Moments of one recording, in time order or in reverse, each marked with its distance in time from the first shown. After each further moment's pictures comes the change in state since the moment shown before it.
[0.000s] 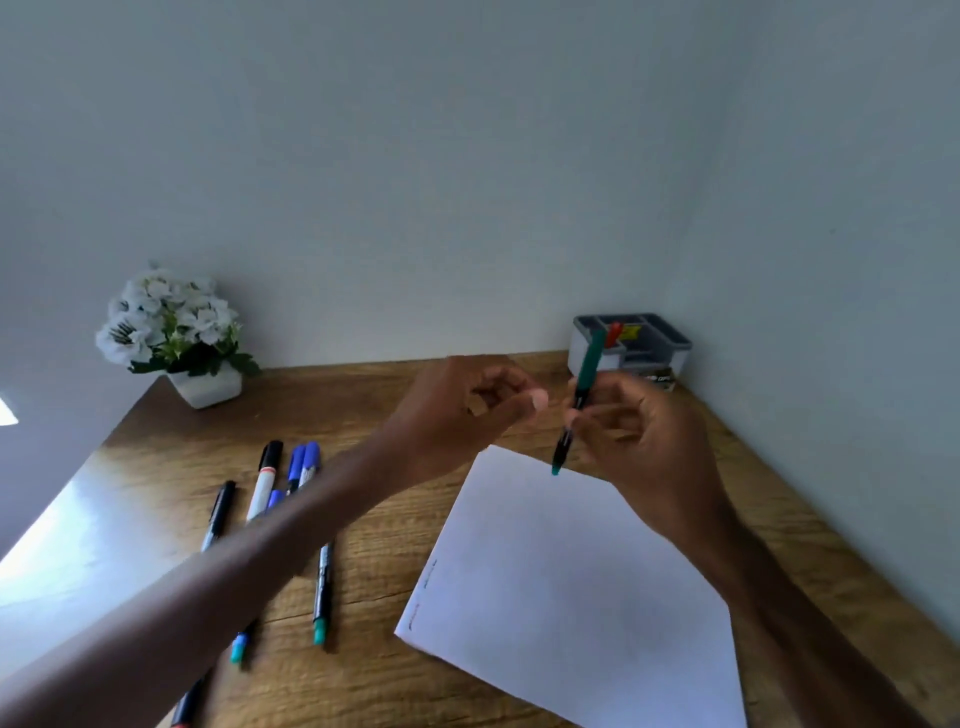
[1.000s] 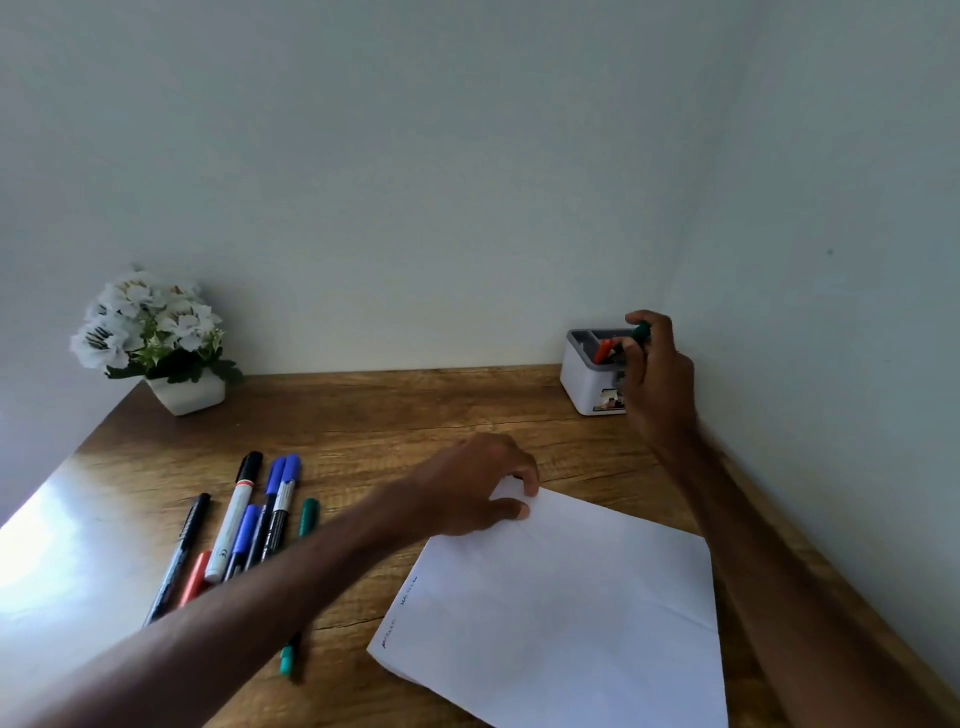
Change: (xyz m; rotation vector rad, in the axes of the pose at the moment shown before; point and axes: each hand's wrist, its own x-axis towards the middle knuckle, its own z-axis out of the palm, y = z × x) left_hand 0.011 -0.062 0.051 0.465 -0.414 0.068; right_hand 0.115 0.097 -0.008 -0.248 0.245 -0.096
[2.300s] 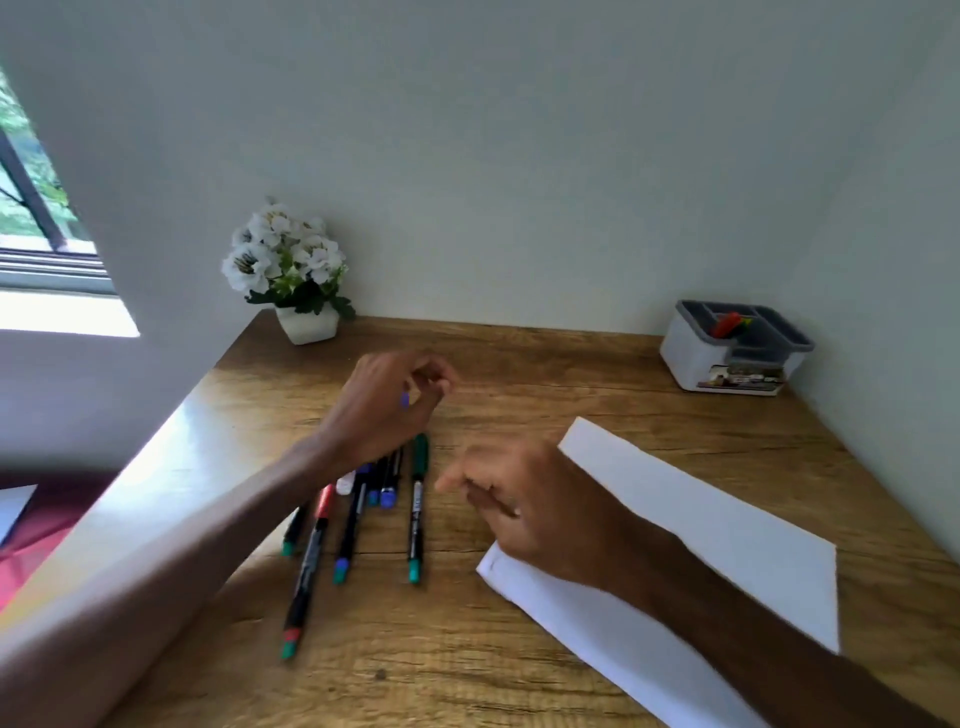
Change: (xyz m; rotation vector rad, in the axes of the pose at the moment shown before) left_hand -0.131 -0.083 -0.056 -0.066 0.573 -0.287; right_hand -0.153 -0.179 0.055 0.179 -0.881 -0.620
